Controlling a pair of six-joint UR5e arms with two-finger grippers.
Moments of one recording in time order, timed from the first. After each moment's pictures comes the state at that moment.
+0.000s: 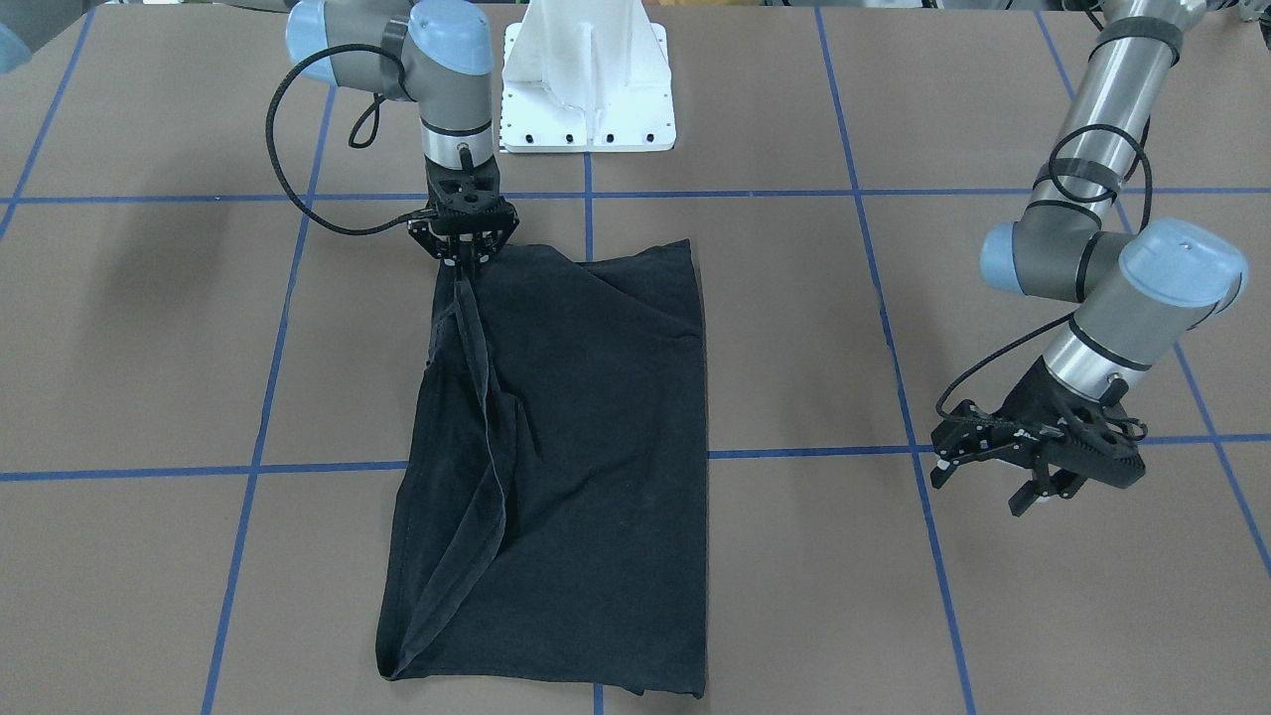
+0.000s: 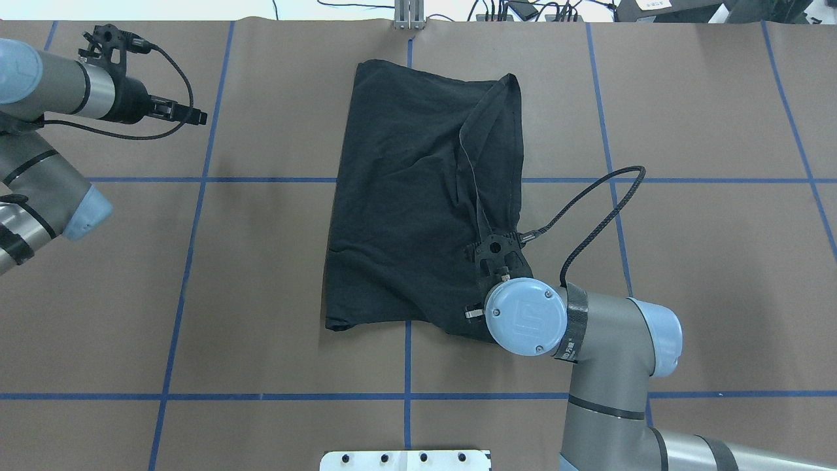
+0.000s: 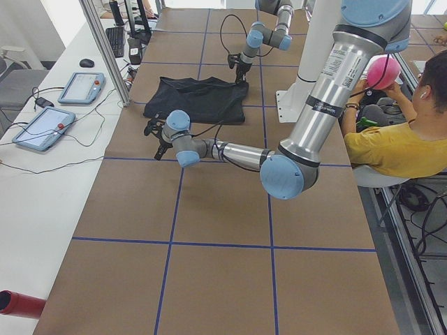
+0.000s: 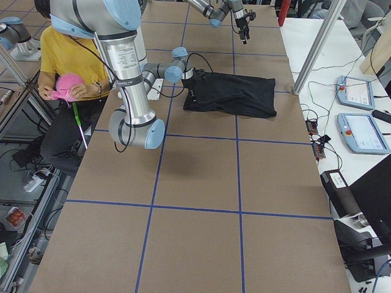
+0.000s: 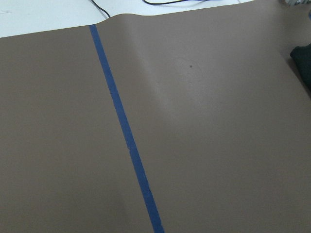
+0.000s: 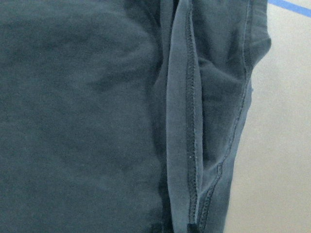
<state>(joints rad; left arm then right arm) -0.99 -2.00 -1.25 -2.56 -2.02 -0.74 0.30 -1.13 1.88 -1.63 1.49 1.11</state>
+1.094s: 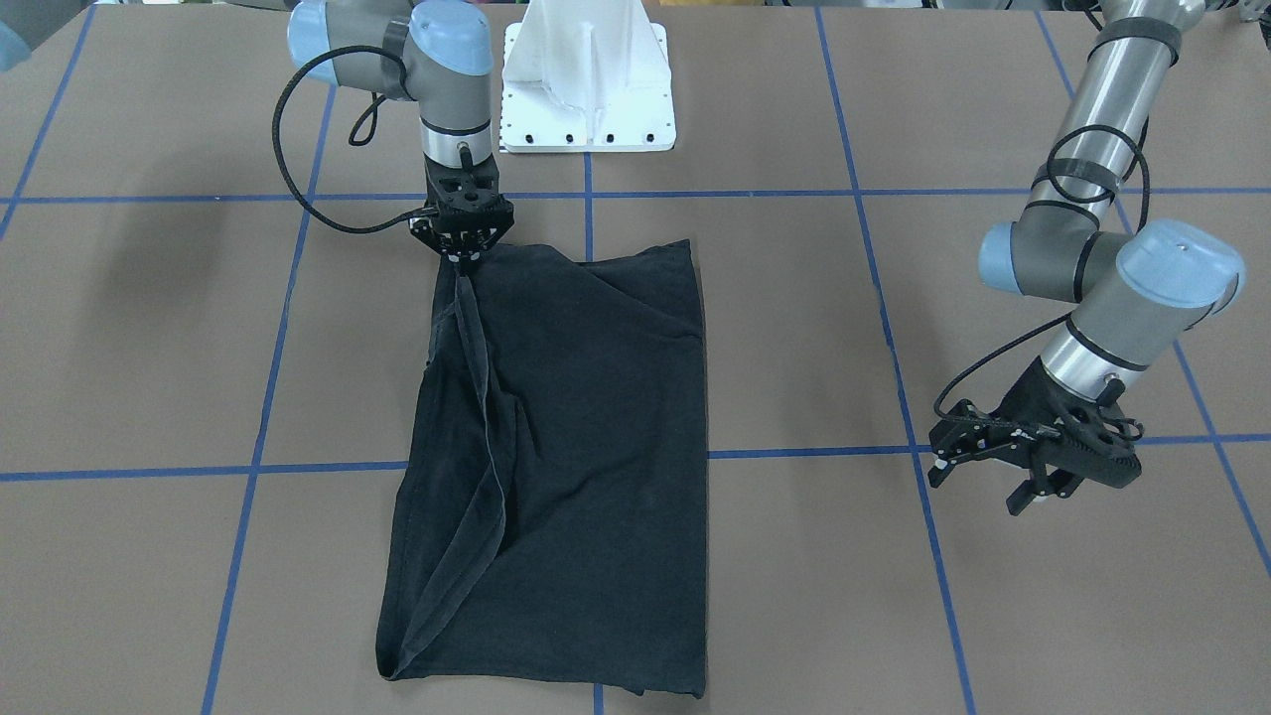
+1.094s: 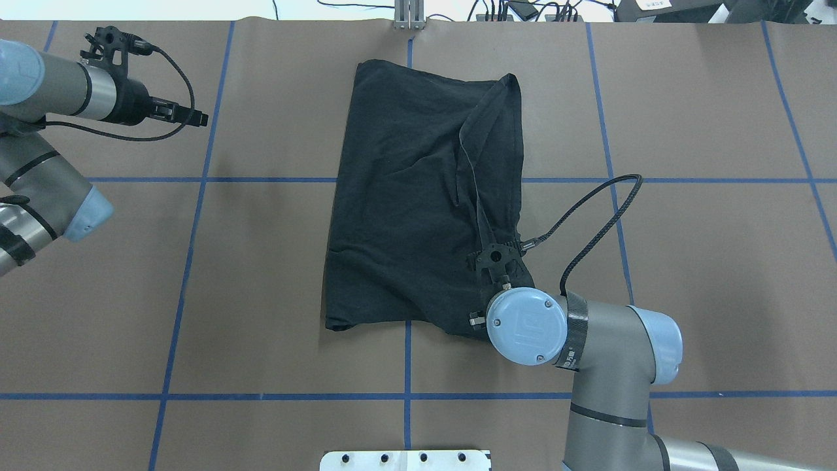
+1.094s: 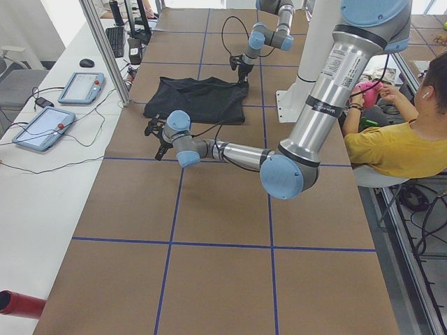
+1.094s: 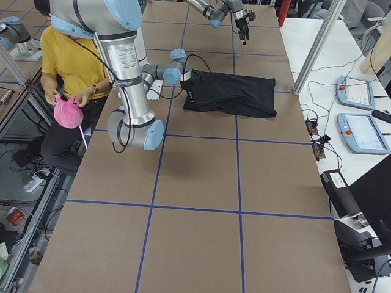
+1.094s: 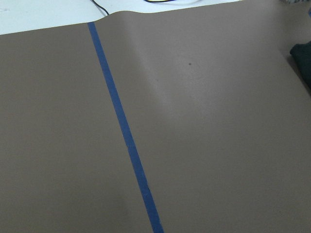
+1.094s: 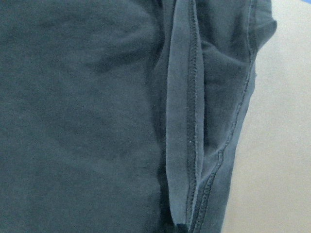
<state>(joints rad) -0.99 -2.00 -1.25 -2.56 -2.02 -0.74 0.28 -1.14 1.88 -1.63 1.48 1.11</state>
